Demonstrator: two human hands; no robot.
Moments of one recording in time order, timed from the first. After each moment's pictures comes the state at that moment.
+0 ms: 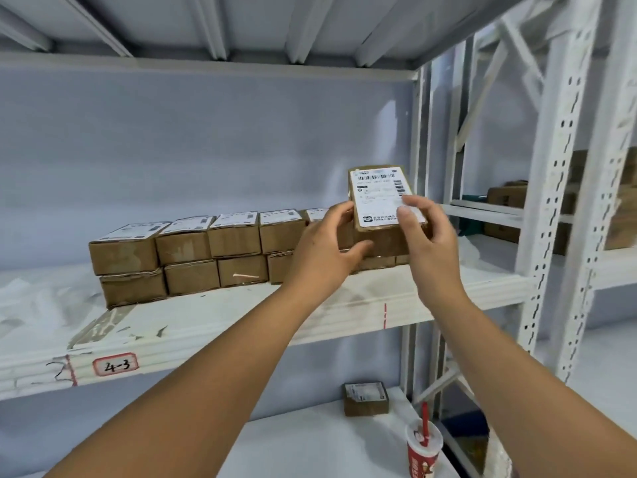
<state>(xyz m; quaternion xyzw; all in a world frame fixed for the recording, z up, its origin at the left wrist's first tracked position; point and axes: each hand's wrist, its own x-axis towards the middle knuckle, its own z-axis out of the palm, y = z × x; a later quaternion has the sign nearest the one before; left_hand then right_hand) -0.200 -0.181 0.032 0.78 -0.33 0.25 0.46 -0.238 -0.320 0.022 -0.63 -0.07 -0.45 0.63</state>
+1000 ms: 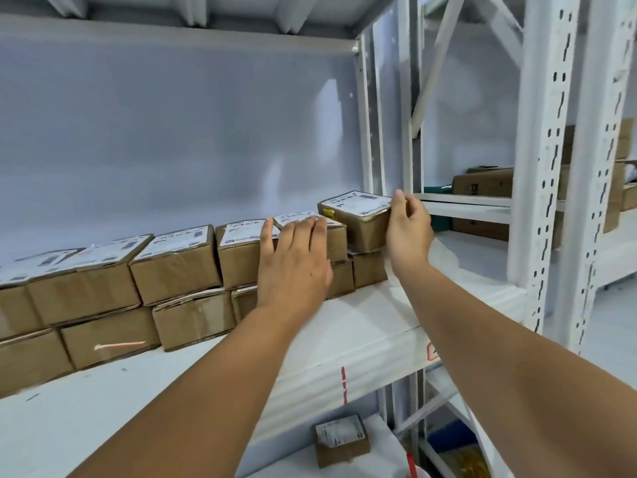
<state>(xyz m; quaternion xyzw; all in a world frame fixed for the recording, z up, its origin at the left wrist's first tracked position) -0.061 -0.282 -0.004 0.83 -0.27 0.49 0.01 -0.077 -0.445 0.016 -0.62 0.15 -0.51 0.58</state>
